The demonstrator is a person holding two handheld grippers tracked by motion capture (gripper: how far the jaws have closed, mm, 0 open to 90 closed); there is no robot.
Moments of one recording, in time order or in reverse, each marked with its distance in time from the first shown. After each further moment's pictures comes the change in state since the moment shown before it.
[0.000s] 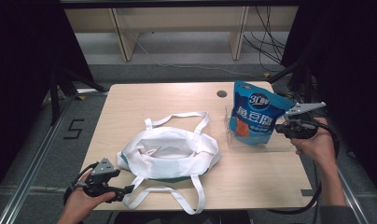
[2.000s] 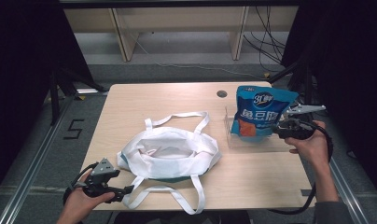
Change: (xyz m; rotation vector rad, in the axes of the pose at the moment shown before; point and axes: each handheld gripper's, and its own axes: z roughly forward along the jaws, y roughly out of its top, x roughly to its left) left arm 0.000 0.000 0.000 0.009 0.000 -0.012; right arm -0.008 -0.012 0.018 -0.069 -0.060 0.115
